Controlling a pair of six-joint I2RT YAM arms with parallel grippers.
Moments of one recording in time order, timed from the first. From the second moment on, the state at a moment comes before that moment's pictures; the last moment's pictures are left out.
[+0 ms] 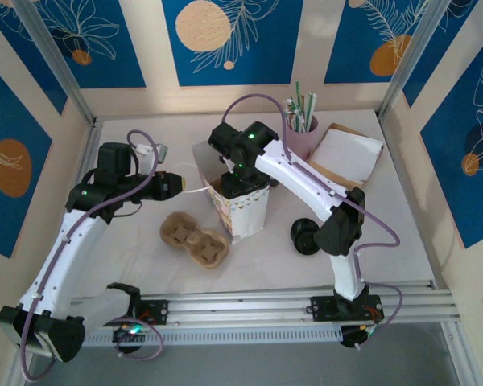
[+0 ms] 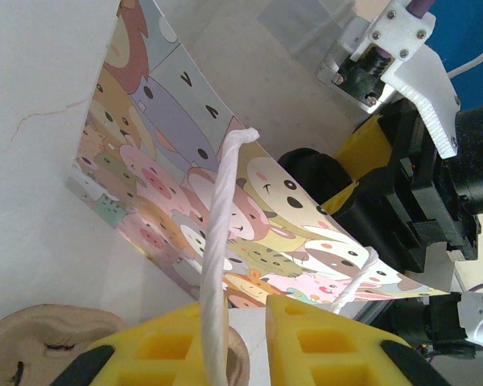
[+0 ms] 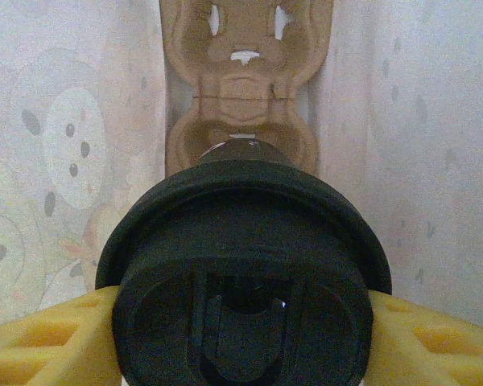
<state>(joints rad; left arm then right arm) -0.24 1.06 1.15 -0.80 0.60 -0.29 0.83 2.00 2.14 -1.56 0.05 0.33</state>
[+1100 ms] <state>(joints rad) -0.25 1.06 1.15 -0.80 0.60 -0.29 0.84 1.99 2.12 -1.54 0.05 0.32</state>
